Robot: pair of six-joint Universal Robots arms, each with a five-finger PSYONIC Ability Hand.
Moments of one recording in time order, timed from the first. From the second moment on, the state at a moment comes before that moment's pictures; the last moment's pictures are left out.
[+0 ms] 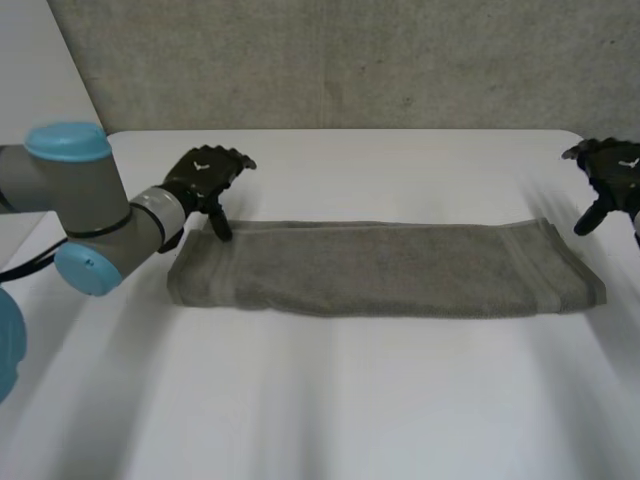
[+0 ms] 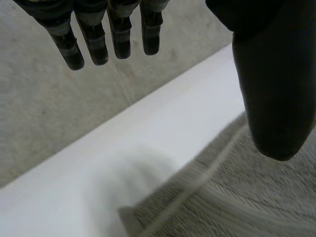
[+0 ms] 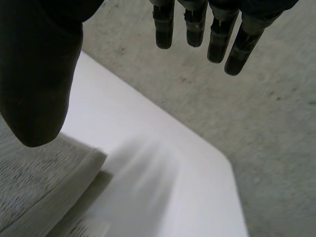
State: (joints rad) left arm 4.44 -2.43 -0.91 3.14 -1.22 3.40; right arm 1.44 -0.92 1.25 -0.21 1.16 2.77; left_hand 0.29 0.24 0.22 0.22 0.05; right_hand 0.24 0.26 0.18 0.23 0.06
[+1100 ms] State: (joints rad) left arm 4.51 -2.03 -1.61 3.18 -1.21 3.52; right arm 1.27 -0.96 1.60 -0.07 0.89 2.30; left_hand 0.29 0.24 0.22 0.22 0.06; right_hand 1.15 1.17 0.18 0.23 0.99
